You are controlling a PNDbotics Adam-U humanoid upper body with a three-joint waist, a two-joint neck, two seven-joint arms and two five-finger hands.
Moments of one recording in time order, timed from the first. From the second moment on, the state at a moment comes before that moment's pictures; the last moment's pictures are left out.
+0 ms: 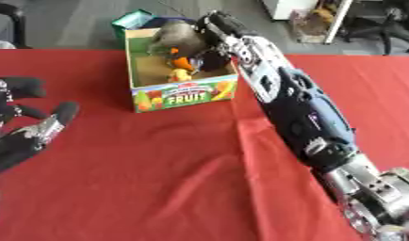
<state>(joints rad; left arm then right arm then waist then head) -0.50 0.35 -0.23 -1.77 -0.06 0.14 0.20 -1.17 -0.25 0.06 -0.89 0.92 -0.03 0.18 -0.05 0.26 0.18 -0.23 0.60</state>
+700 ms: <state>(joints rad) -0.52 0.35 -0.23 -1.78 -0.06 0.14 0.19 -1.17 -0.27 0.02 -0.79 1.02 0.08 0.03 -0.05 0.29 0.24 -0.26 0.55</state>
